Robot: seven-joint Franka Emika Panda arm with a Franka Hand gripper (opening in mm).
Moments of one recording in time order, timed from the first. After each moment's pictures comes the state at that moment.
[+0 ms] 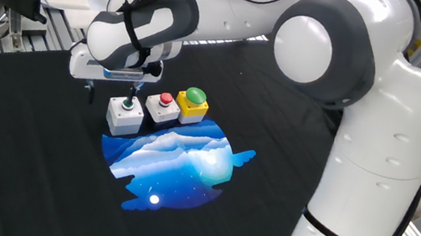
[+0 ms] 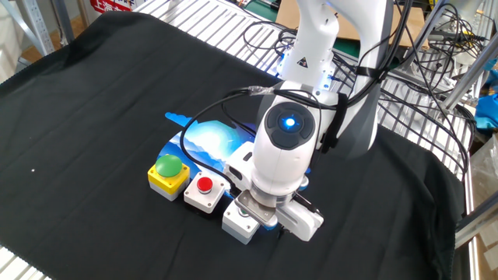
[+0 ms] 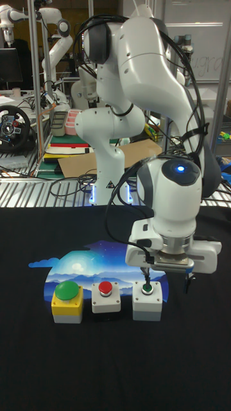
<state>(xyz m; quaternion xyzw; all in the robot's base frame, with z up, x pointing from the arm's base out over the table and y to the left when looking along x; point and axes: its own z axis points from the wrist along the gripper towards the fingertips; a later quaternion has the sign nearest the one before) 0.559 0.141 0.142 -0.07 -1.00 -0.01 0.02</state>
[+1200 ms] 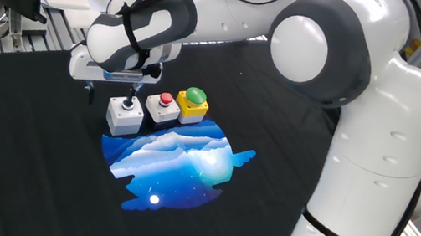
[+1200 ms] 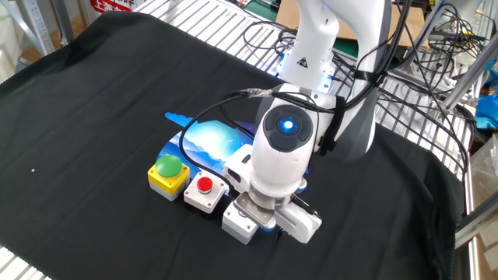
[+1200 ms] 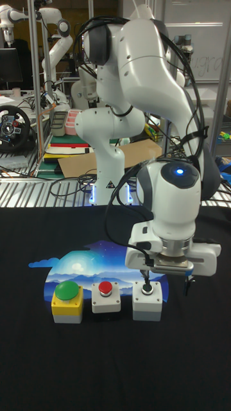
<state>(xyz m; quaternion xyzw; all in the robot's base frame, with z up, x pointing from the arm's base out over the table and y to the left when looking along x) 0.562 0.140 0.137 -0.07 -1.00 -0.01 0.02</state>
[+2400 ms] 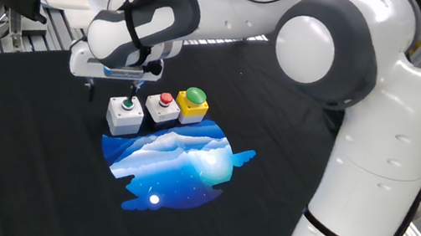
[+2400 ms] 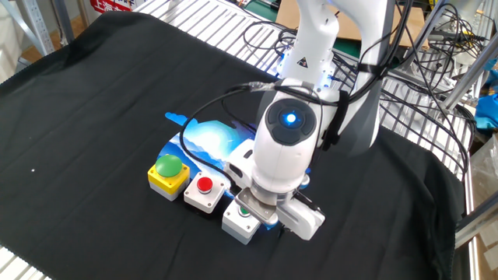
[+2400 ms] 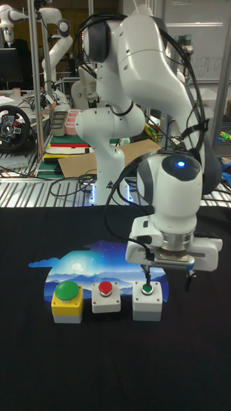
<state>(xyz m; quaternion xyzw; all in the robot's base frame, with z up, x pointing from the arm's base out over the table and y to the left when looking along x) 0.560 0.141 0.155 -0.07 -1.00 -0.01 0.02</state>
